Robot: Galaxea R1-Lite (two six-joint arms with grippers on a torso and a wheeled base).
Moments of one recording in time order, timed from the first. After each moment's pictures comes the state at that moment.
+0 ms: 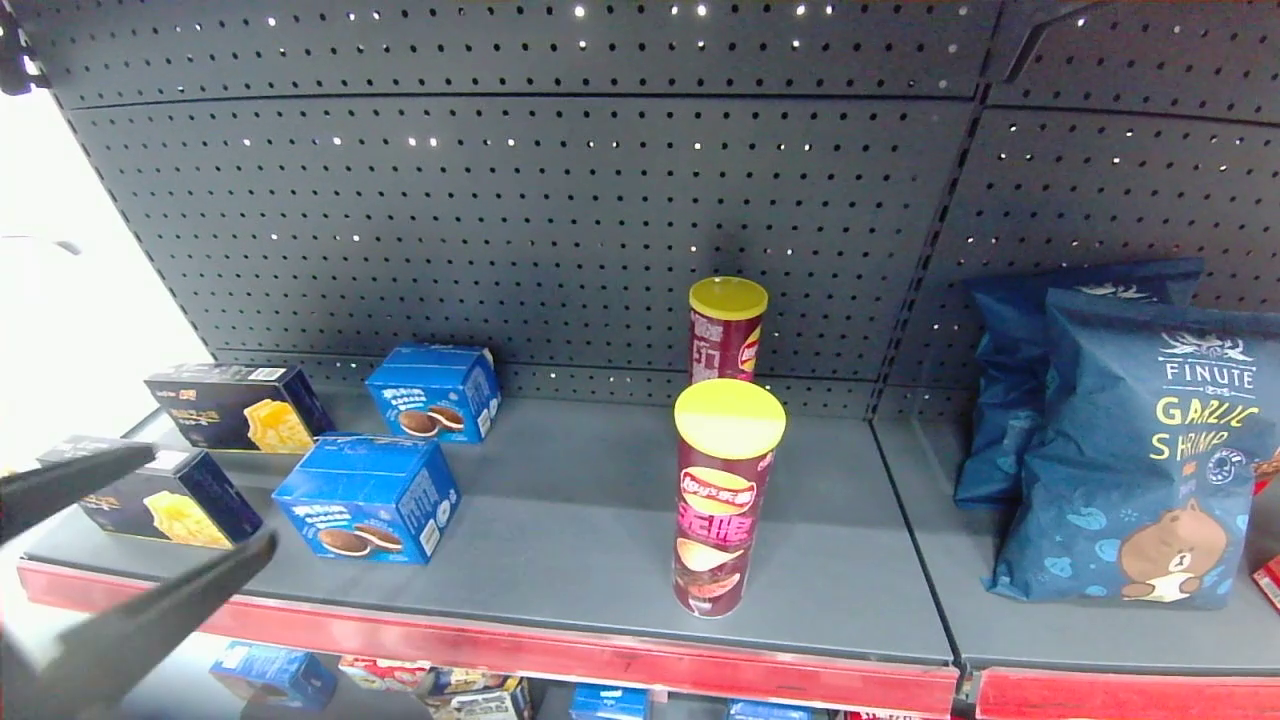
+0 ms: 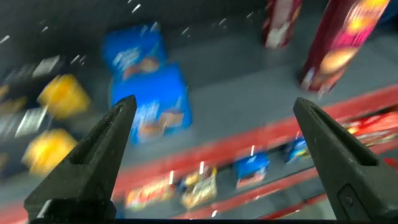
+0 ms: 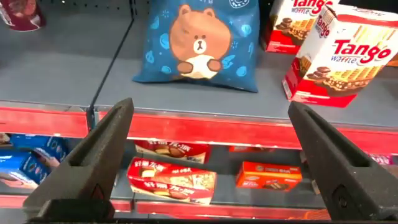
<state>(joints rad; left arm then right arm) -0.15 0.92 -0.51 -0.30 -0.30 0.10 -0.13 0.10 -0.13 0.06 0.03 -0.09</state>
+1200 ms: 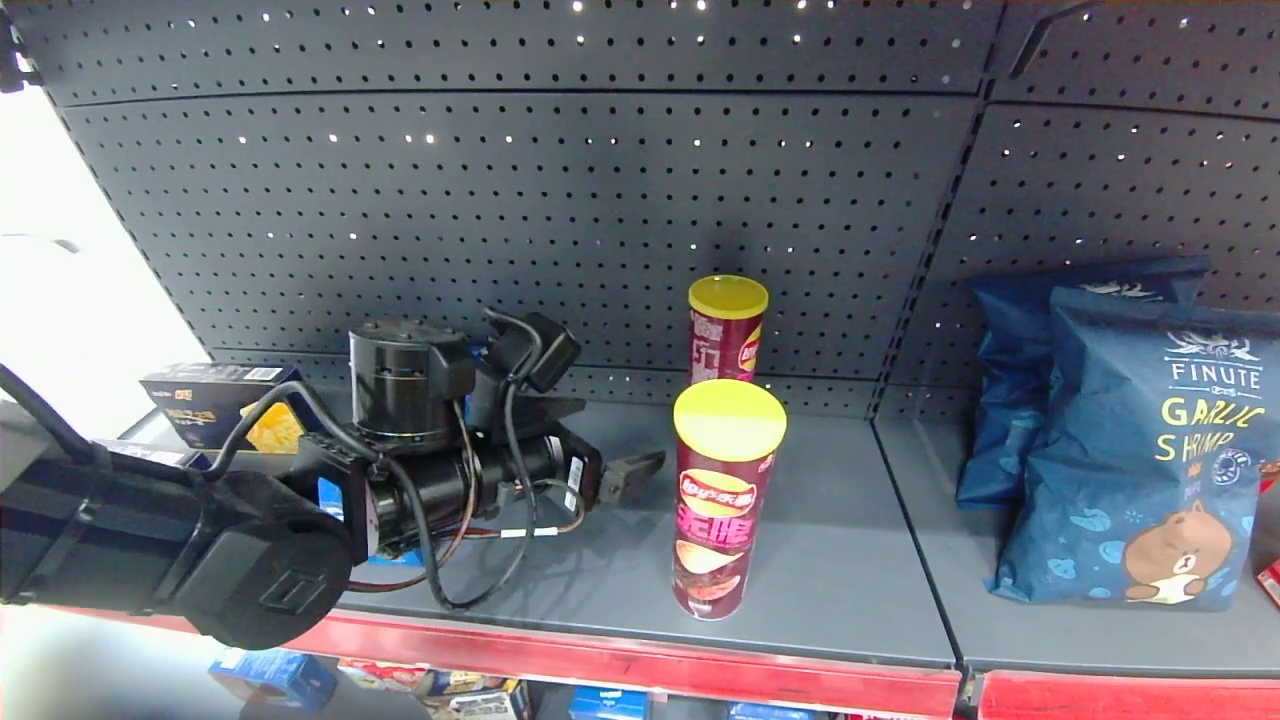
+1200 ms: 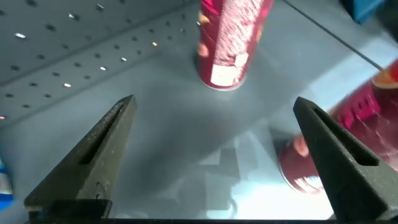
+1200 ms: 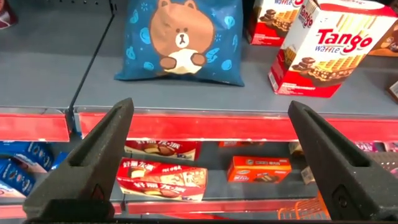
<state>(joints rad) -0.49 1.85 -0.84 -0.71 -0.21 0.08 -0.13 0.09 -0.11 0.05 -0.04 -0.09</state>
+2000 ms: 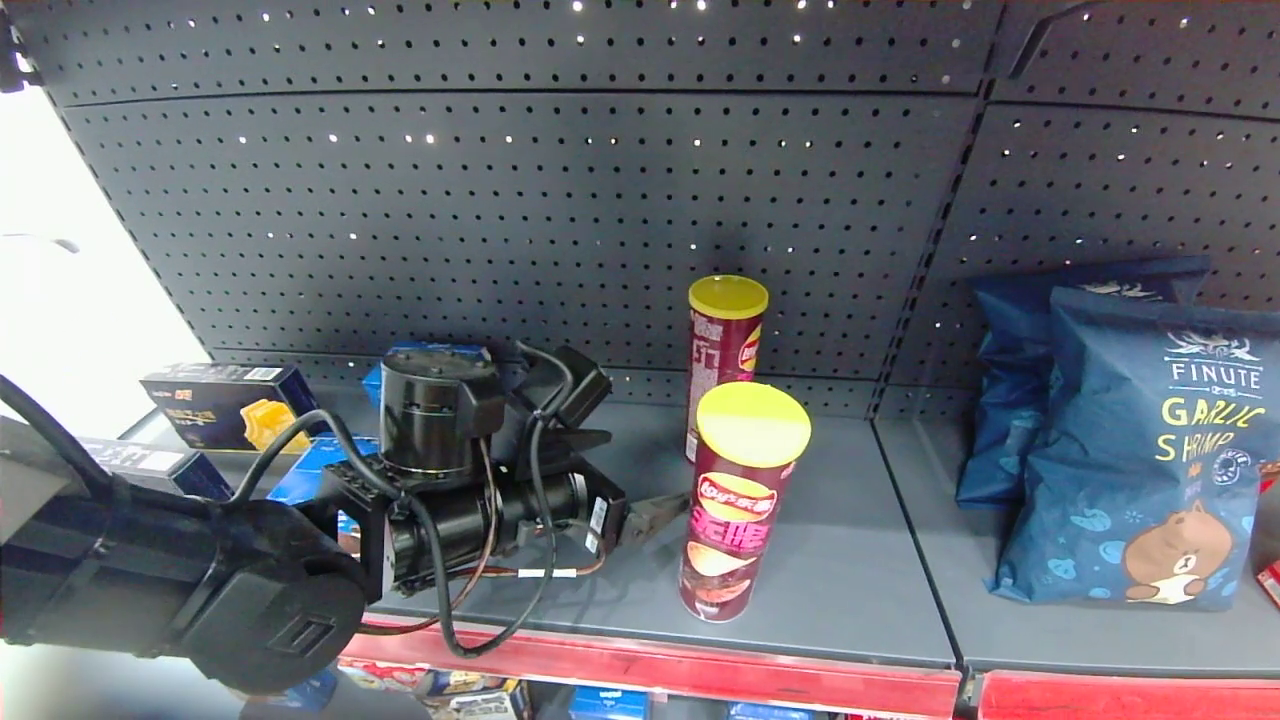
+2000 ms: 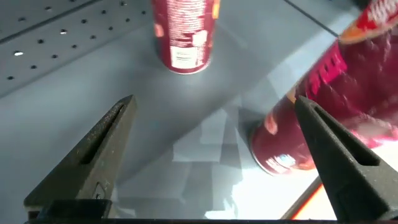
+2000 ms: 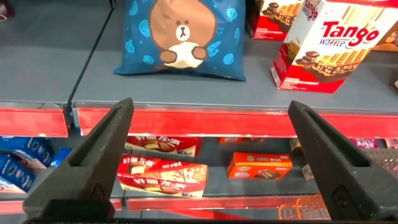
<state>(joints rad) -0.56 1.85 -0.79 -0.72 -0.21 0.07 -0.13 0.09 -0.10 0.05 -0.04 -0.09</state>
